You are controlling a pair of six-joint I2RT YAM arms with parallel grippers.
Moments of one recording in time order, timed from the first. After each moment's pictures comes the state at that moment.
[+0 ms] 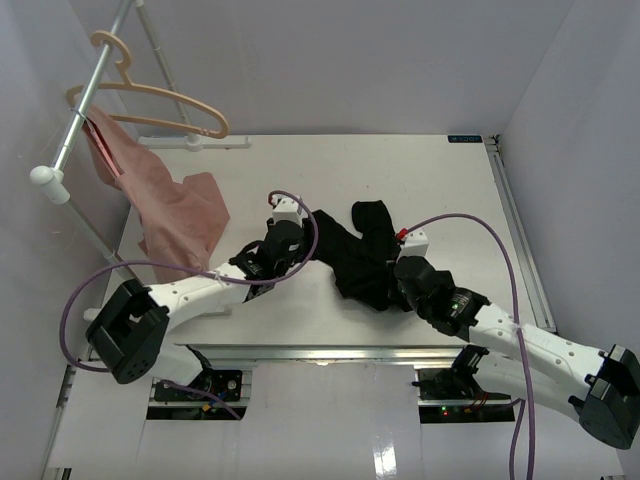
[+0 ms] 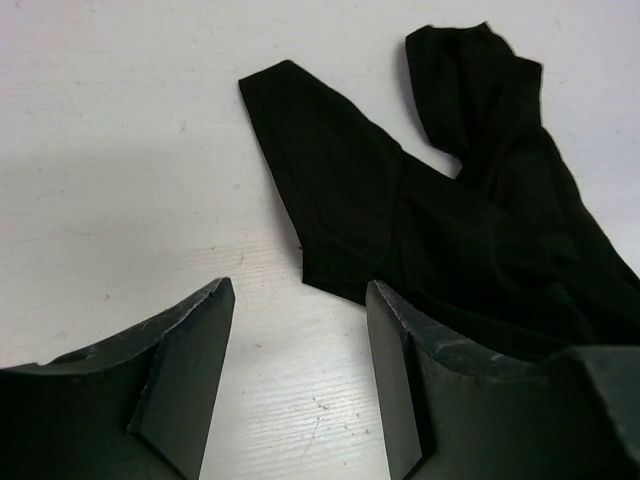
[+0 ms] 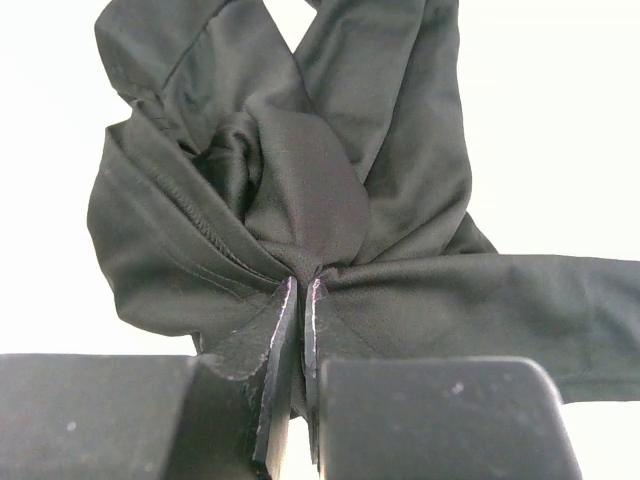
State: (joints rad) left arm -0.80 1.38 0.76 0.14 -0.43 -0.48; right arm 0.90 0.90 0.52 -0.26 0.47 0.44
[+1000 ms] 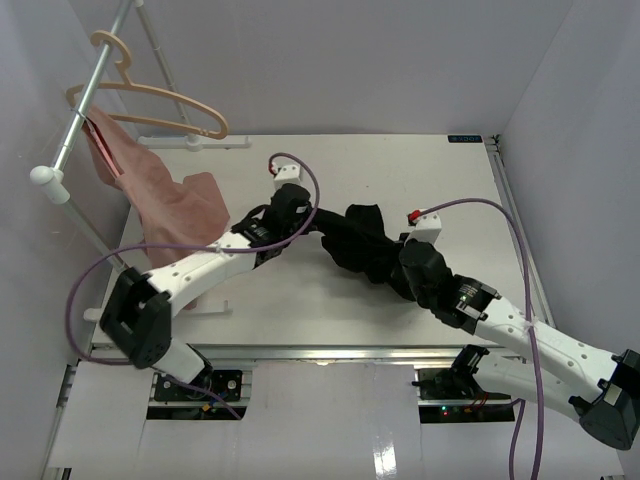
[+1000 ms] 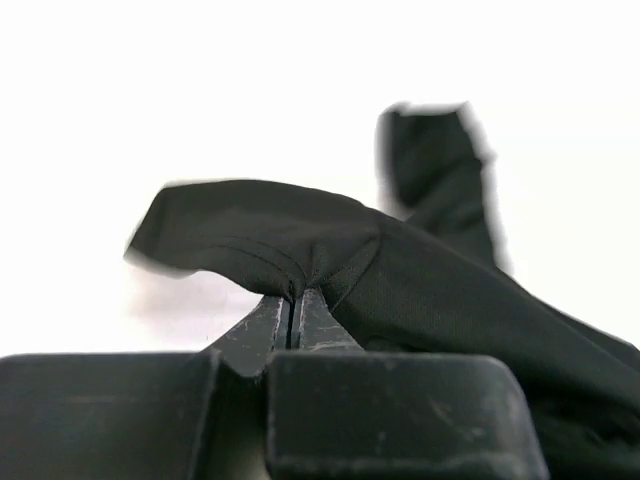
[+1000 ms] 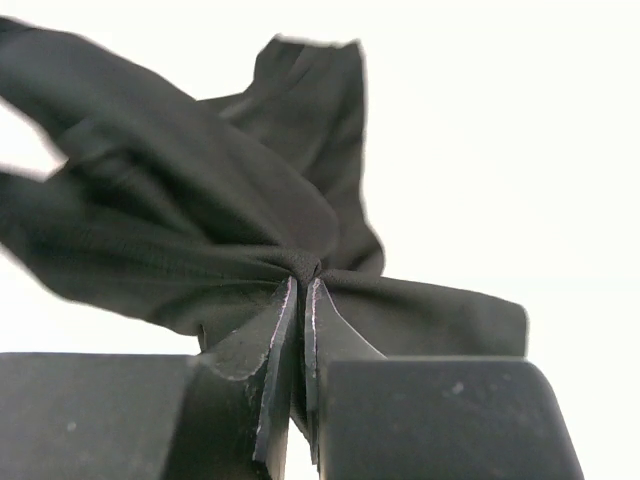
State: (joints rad) left arm -0.72 1.56 1.11 -0.16 -0.38 -0.56; right arm 0.90 0.88 0.65 -0.30 0.60 0.44
